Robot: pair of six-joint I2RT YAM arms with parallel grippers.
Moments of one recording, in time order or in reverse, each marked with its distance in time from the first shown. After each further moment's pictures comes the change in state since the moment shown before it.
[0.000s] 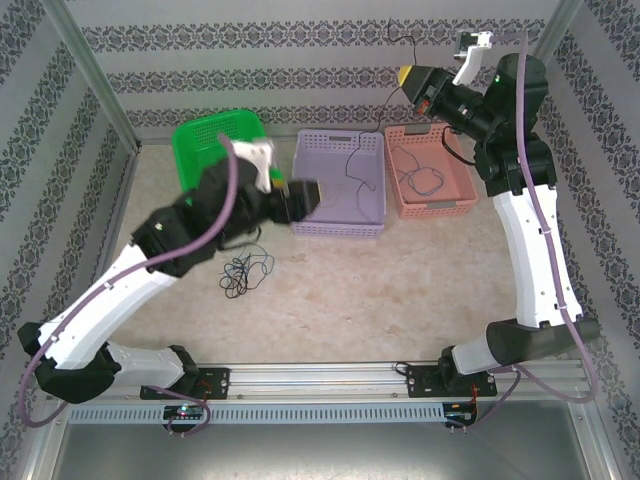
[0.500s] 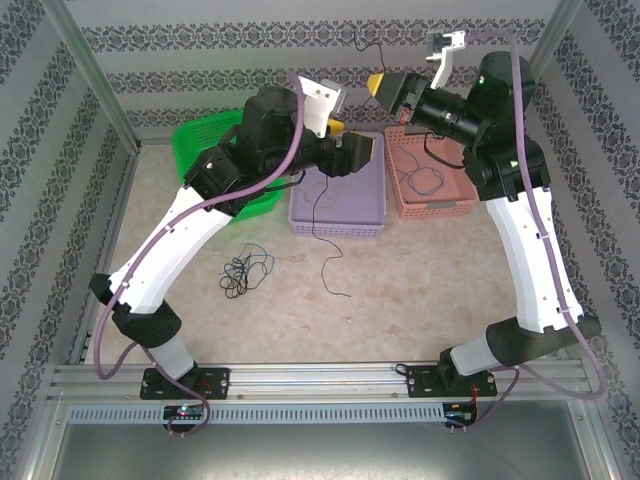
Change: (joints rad) left arm 0.042 0.414 0.493 0.000 0.248 0.368; right arm 0.135 0.014 0.082 -0.064 -0.075 0.053
